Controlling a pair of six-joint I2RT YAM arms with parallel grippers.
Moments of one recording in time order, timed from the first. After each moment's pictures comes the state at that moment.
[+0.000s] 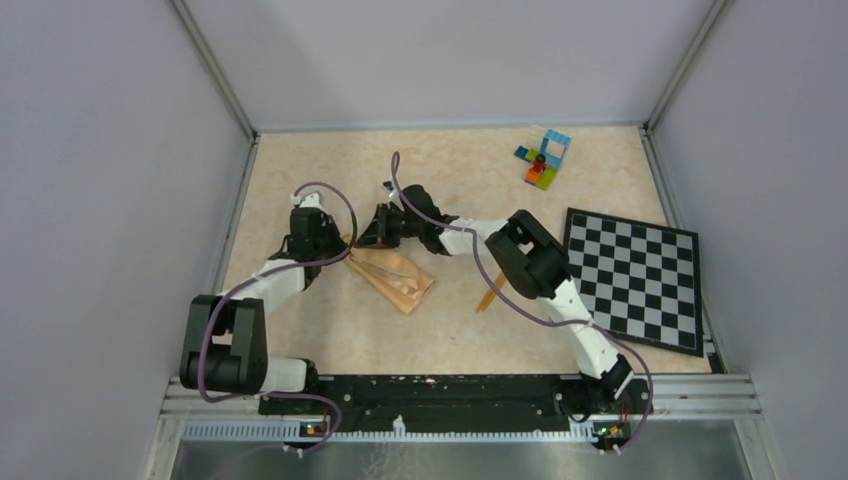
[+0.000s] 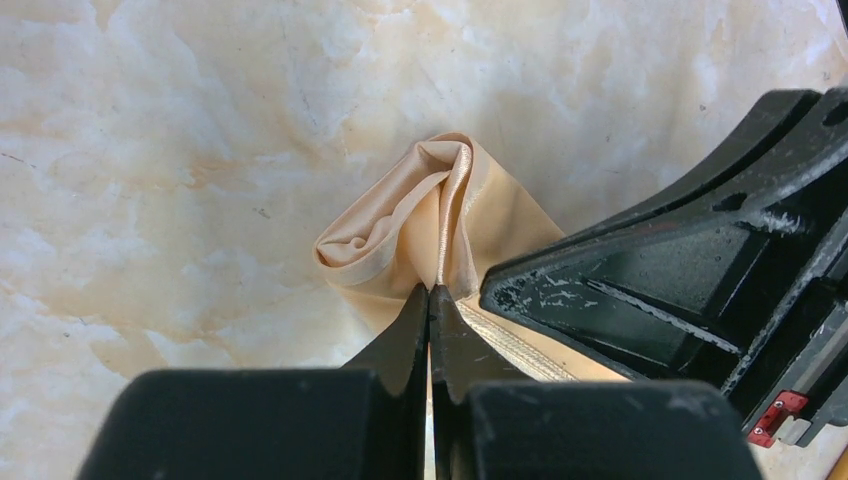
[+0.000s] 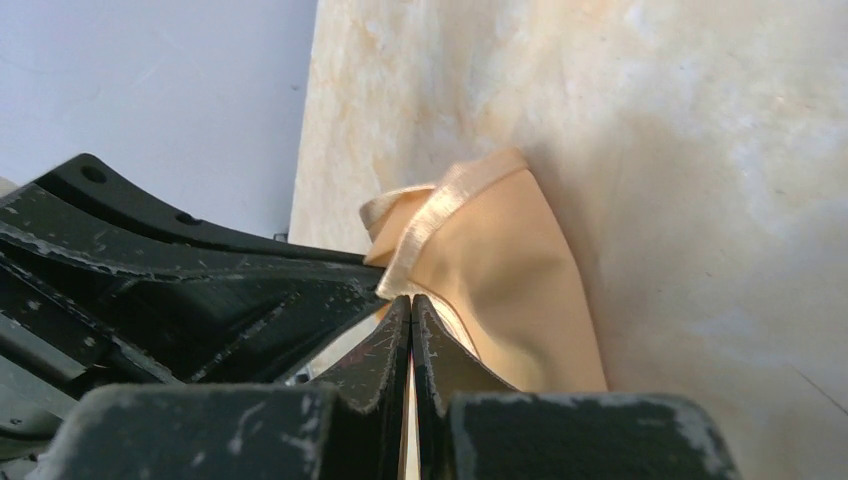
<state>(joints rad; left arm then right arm) -0.09 1.37 0.61 0.05 0.06 -0.44 0.81 2.42 1.64 0.40 -0.54 0.97</state>
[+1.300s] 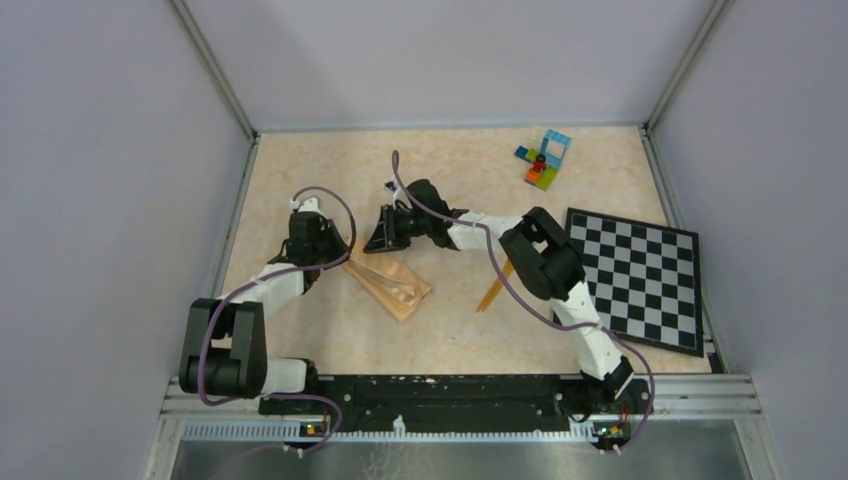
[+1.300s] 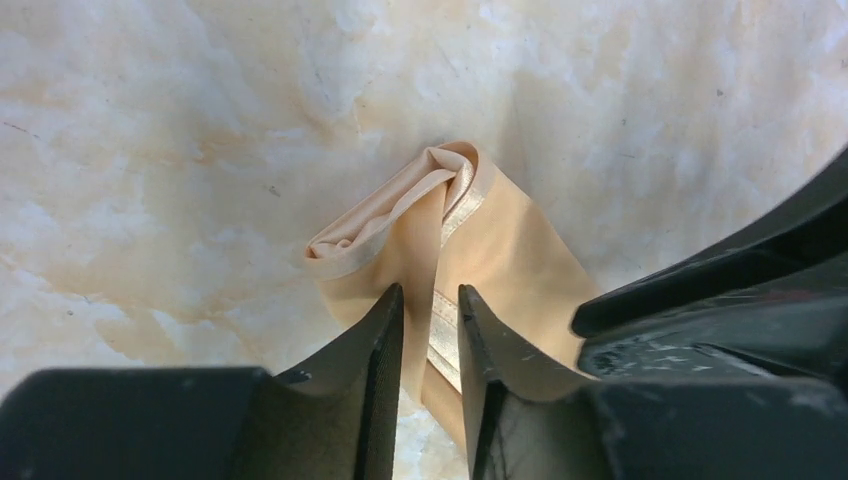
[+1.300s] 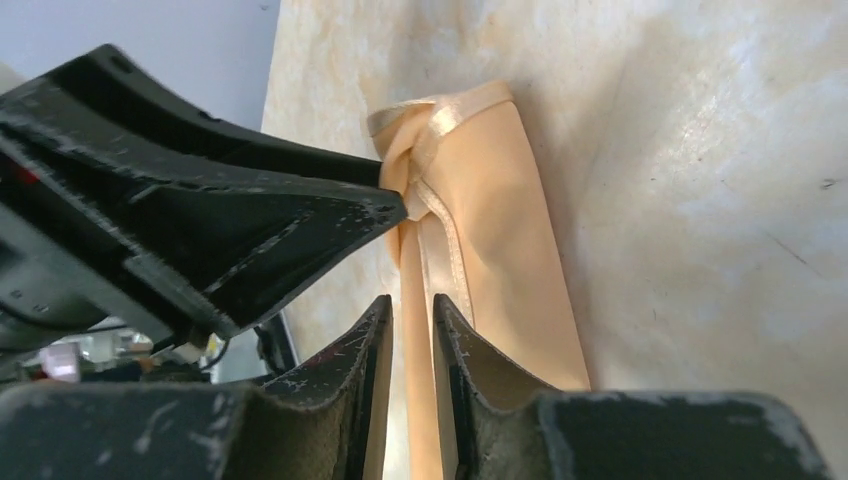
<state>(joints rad) -0.08 1.35 0.58 0.06 0.06 -0.44 0.79 2.34 1.59 0.25 -0.62 0.84</state>
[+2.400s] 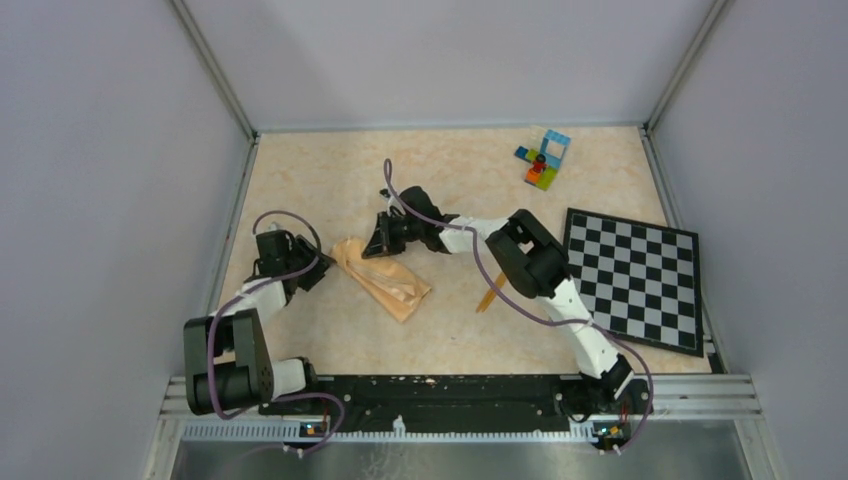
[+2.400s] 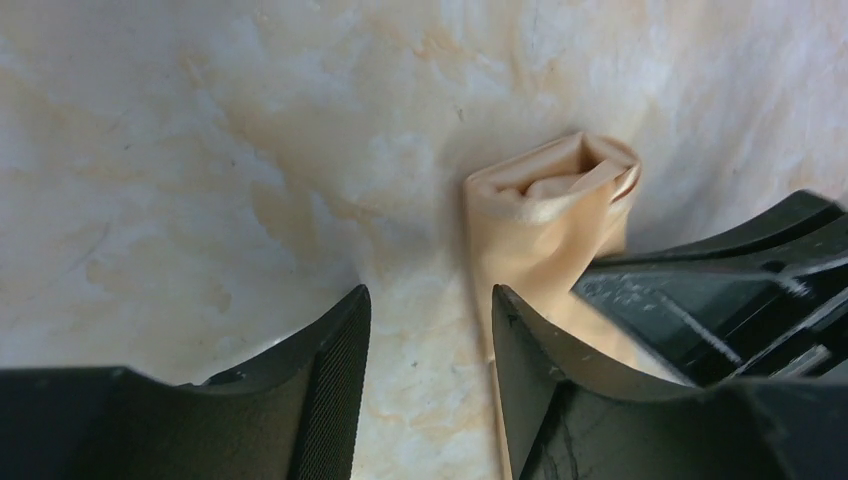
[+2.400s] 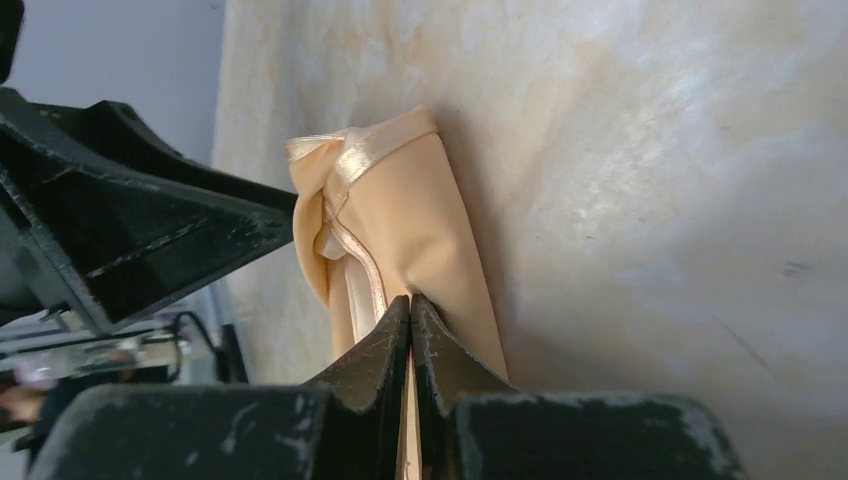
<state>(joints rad) 0.17 1.26 0.46 -0.01 0.23 -0.68 0.80 2.41 1.67 0.22 -0.59 0.75</state>
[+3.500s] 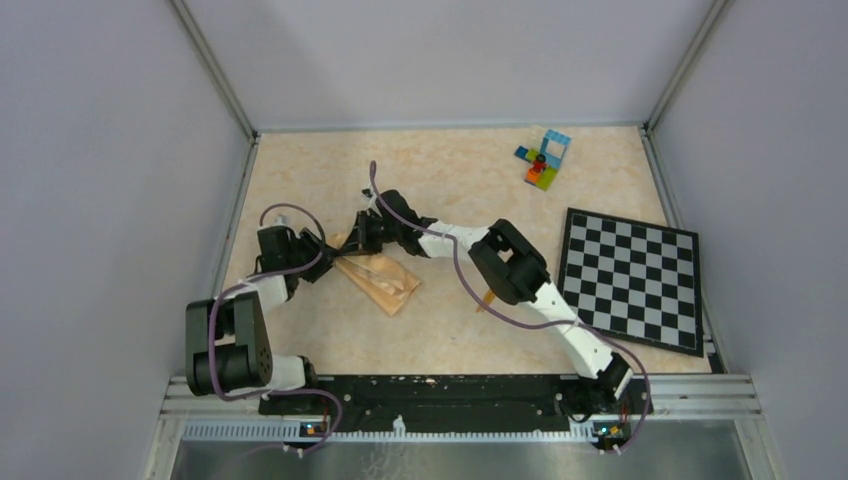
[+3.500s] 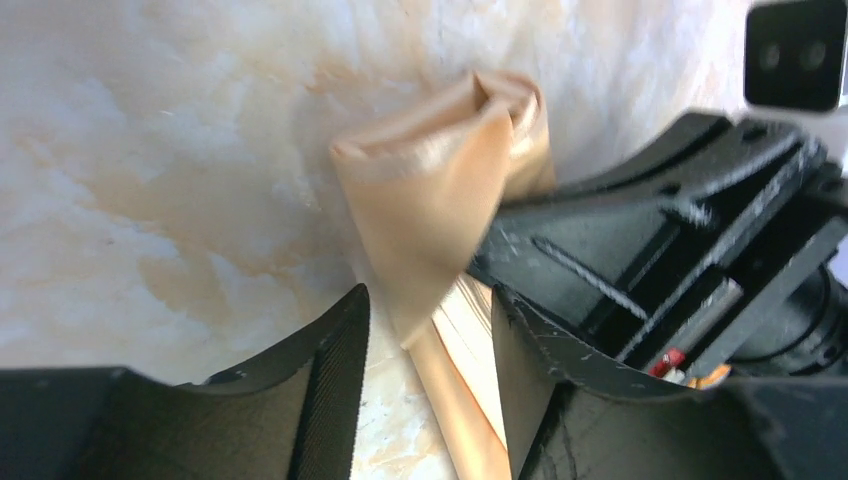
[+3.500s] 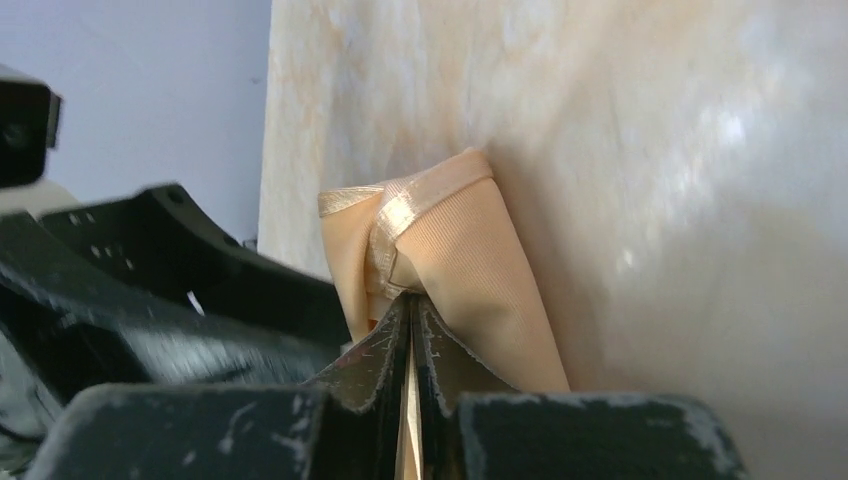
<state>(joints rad) 0.17 1.40 0.48 0.17 0.38 -0.68 0.88 2.63 1.99 0.22 -0.49 0.96</state>
